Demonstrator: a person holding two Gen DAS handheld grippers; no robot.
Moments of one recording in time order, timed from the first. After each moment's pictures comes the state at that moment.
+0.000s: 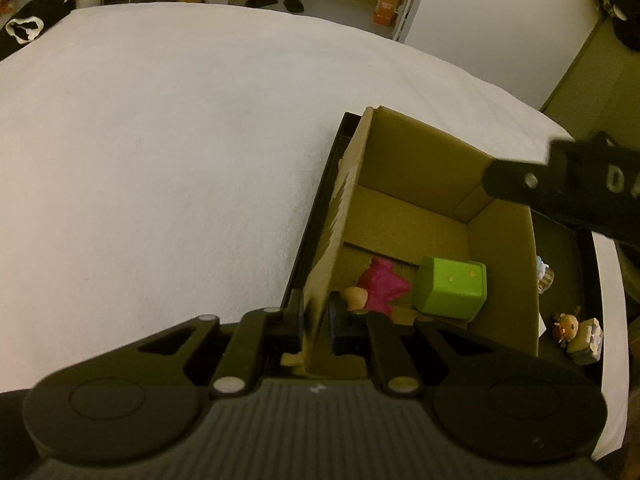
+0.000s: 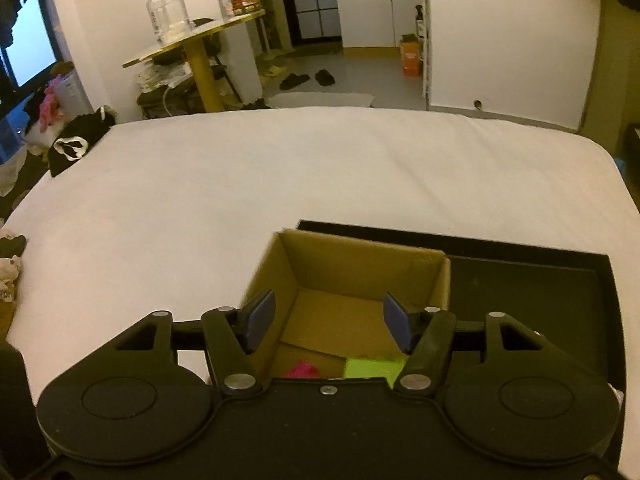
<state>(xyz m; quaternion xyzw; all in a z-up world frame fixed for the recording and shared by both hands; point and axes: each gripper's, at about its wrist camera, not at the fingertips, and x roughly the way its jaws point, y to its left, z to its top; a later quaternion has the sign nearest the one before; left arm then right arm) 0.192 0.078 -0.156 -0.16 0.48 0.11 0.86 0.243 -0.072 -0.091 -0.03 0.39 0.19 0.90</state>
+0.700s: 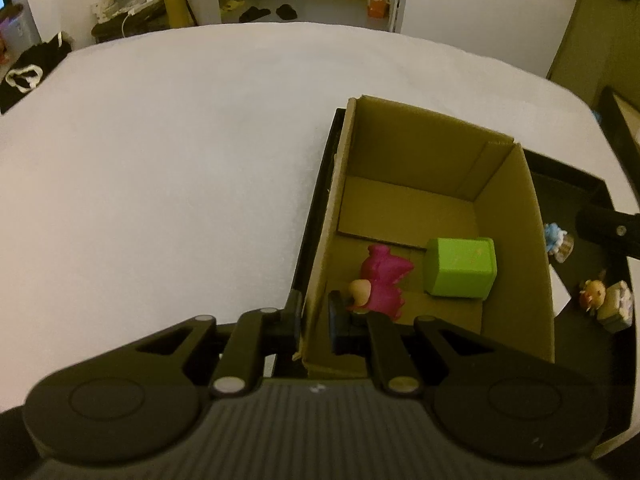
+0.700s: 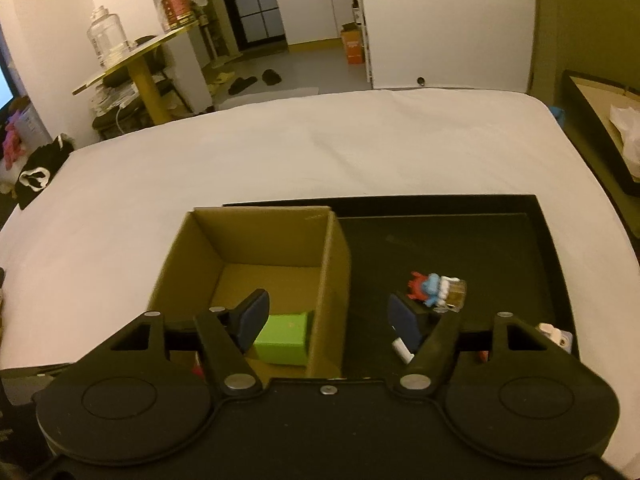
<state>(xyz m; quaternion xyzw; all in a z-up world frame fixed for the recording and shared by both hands) 0.199 0.048 -0.153 -0.07 0.49 0.13 0.86 0.231 -0.144 -0.106 0.02 0.41 0.13 0.90</state>
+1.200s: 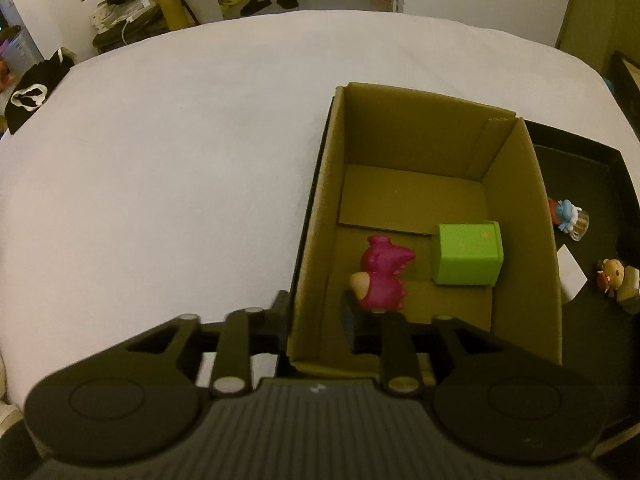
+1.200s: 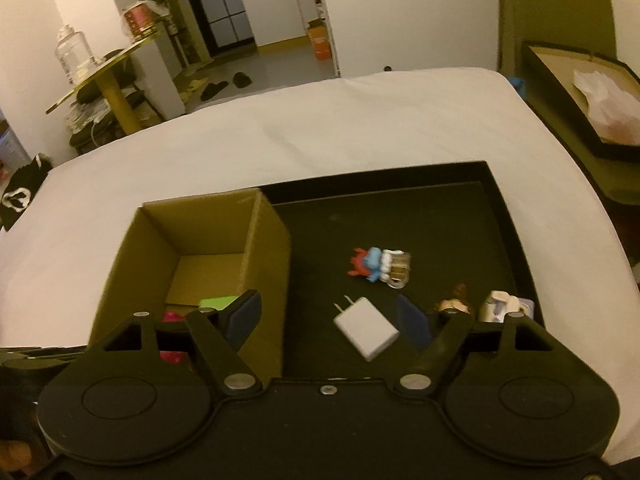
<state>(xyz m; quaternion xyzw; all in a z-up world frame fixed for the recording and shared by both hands) 0.213 0.029 -0.154 -0.02 0.52 0.15 0.84 0.227 -0.196 -0.127 0.05 0.41 0.10 0.90</state>
